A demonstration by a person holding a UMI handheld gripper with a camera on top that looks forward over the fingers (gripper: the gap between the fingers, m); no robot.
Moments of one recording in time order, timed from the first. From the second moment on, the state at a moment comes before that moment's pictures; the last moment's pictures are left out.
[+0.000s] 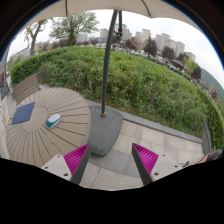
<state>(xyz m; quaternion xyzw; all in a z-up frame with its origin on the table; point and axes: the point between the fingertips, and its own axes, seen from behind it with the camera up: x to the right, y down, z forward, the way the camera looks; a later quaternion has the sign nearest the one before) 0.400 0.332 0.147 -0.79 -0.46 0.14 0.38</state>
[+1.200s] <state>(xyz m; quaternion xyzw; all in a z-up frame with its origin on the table) 0.187 0.121 0.044 -0.69 -0.60 0.25 0.31</state>
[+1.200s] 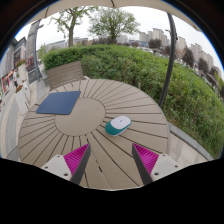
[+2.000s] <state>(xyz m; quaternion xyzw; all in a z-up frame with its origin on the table) 0.034 0.139 -0.017 -0.68 -0.60 0.27 0.32</state>
